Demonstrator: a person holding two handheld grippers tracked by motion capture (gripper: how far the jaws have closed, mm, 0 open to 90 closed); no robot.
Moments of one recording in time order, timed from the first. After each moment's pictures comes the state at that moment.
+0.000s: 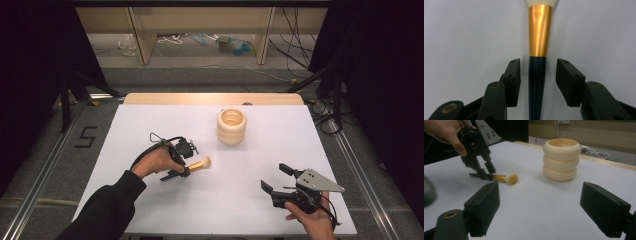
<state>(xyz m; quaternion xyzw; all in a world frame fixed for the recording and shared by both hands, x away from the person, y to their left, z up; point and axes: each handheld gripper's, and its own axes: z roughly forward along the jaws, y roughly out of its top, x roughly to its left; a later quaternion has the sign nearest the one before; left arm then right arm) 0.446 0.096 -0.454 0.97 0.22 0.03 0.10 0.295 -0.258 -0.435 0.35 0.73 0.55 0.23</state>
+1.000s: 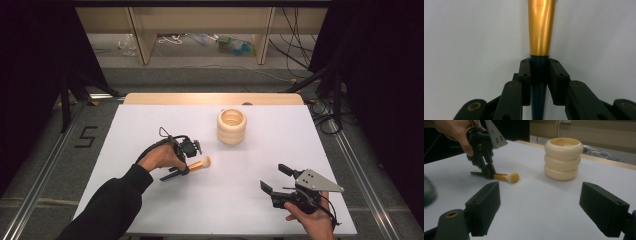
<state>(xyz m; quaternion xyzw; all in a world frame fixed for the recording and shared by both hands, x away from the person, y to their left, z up) 0.455 0.084 -0.457 0.98 0.21 0.01 0.05 0.294 -0.259 -0.435 0.35 0.74 0.54 0.22</state>
